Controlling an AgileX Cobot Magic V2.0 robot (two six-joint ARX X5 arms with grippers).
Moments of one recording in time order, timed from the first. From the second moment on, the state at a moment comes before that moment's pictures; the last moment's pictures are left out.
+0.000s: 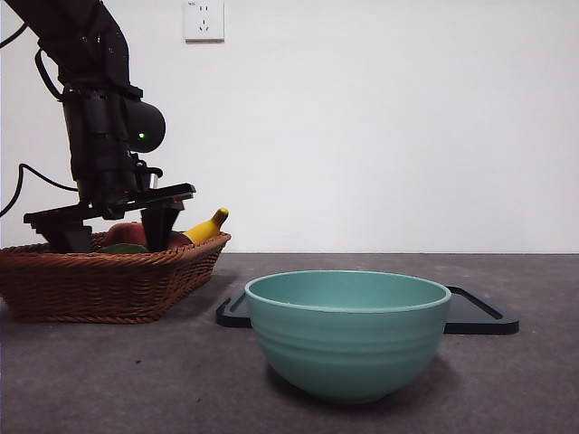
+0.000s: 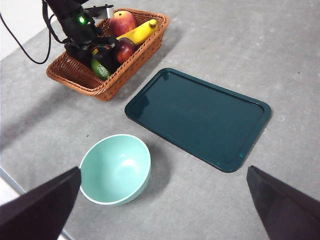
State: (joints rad) left arm -0.24 2.12 1.73 -1.08 0.19 -0.23; right arm 0.07 0.58 0.96 -0.98 -0.56 -0.10
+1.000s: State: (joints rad) left arm -0.43 1.82 1.83 -1.31 0.19 -0.11; right arm 0.07 0.58 0.96 -0.98 -0.56 -0.10
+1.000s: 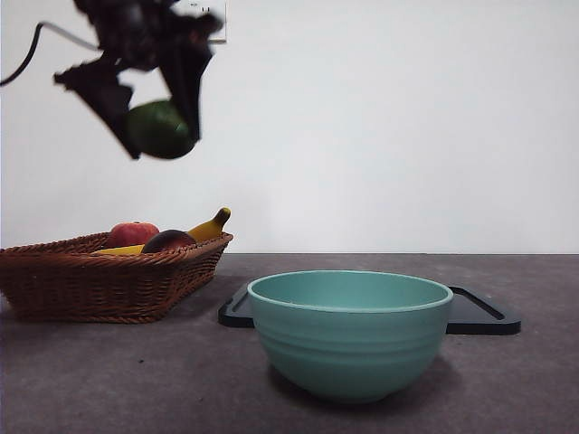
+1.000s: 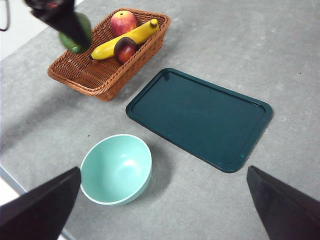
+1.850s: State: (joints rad) left arm -0.94 1.80 1.67 -1.14 0.19 -0.08; right arm 0.07 0.58 0.96 -0.98 -0.56 -0.10
